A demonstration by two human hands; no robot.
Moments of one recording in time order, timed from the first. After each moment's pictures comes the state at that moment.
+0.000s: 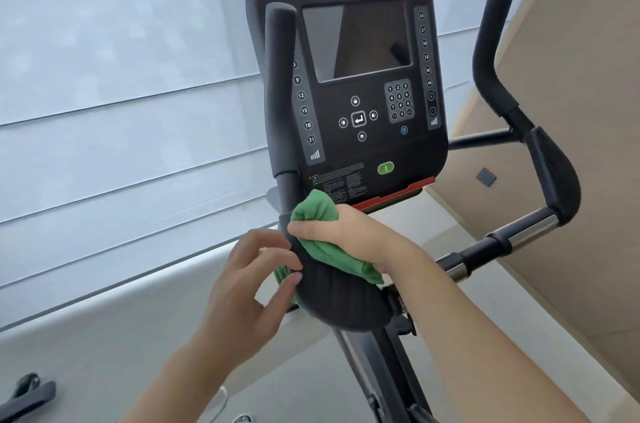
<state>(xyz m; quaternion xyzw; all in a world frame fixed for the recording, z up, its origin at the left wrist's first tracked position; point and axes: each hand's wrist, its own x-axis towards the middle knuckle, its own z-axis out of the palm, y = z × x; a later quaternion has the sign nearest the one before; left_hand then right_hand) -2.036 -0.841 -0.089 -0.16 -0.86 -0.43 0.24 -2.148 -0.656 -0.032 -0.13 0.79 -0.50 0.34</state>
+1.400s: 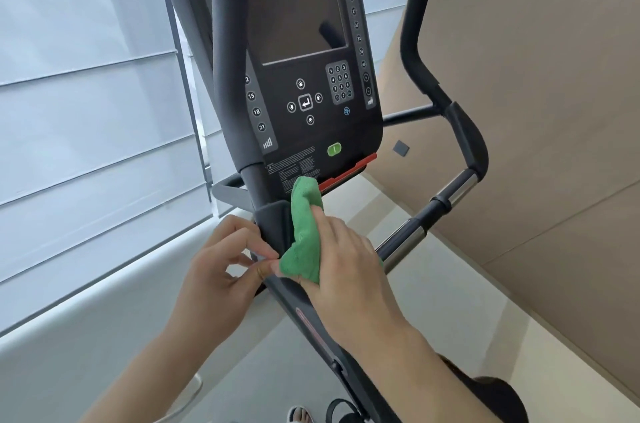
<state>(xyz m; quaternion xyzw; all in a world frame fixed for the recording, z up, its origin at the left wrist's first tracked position) -2.067 -0.867 -0.093 -0.17 -0.78 -0.60 0.09 -2.043 -0.674 -0.037 -0.10 0.98 -0.18 -0.03</state>
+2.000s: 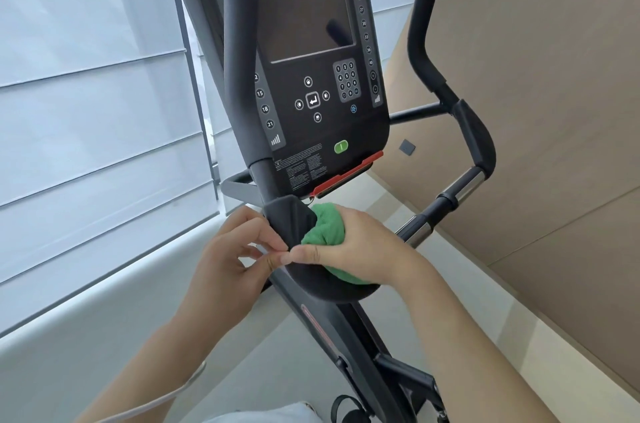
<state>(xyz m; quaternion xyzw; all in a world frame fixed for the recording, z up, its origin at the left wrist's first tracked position) -2.067 -0.866 -0.080 -0.15 -0.79 -0.59 0.07 -2.092 -0.649 -0.023 -0.04 0.91 -0.36 0.20</state>
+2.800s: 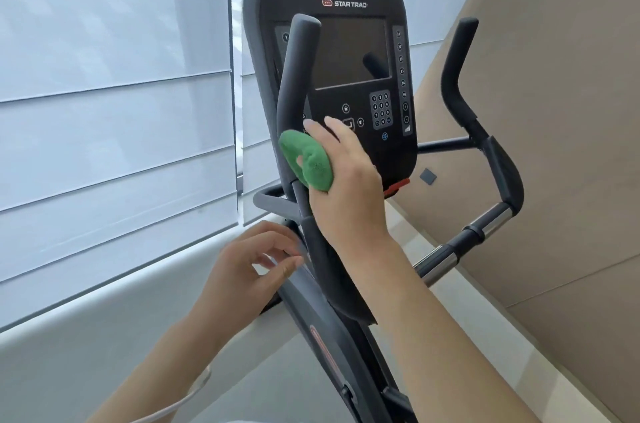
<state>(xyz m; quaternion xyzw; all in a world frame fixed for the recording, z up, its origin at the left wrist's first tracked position) -2.063 -0.893 -0.072 -0.13 -0.79 -0.59 0.08 -2.128 -0.740 0.014 -0.13 0.92 -0.30 -0.22</state>
